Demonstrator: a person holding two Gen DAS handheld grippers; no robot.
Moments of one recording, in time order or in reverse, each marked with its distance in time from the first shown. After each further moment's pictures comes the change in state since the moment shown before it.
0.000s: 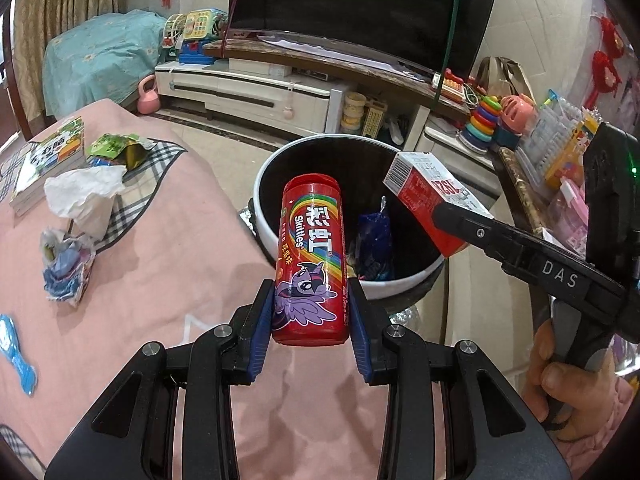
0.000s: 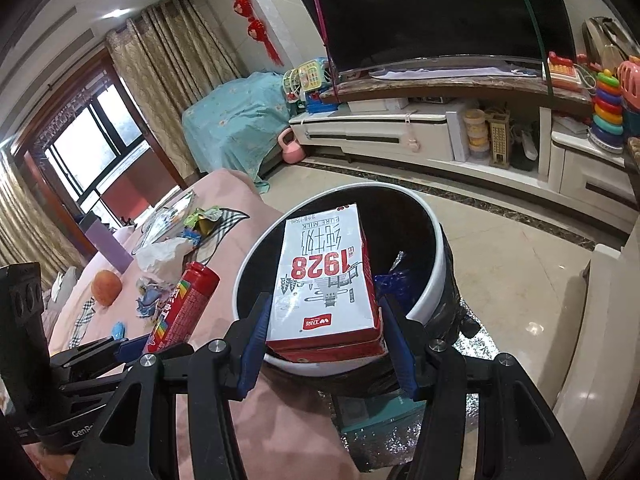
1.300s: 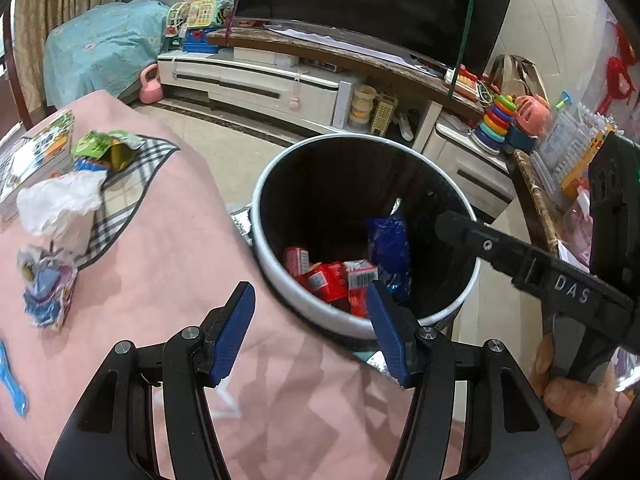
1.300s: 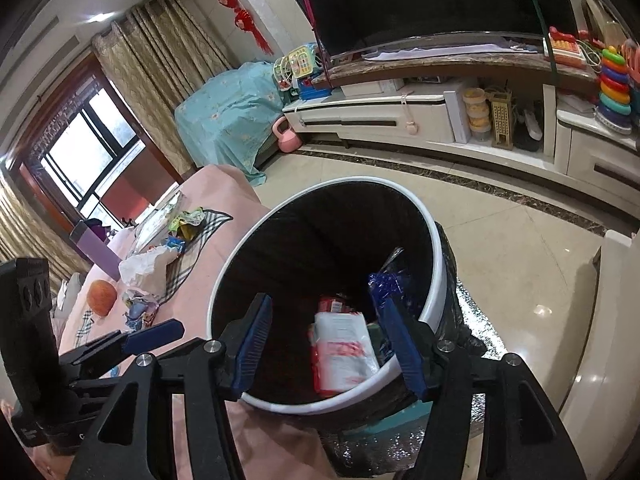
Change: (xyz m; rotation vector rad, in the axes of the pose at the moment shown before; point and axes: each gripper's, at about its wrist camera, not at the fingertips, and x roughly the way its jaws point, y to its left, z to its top) left arm 0.028 0.006 0.016 -0.032 0.031 0.017; right arm 0.031 -0.021 0.017 0.054 0.052 0.027
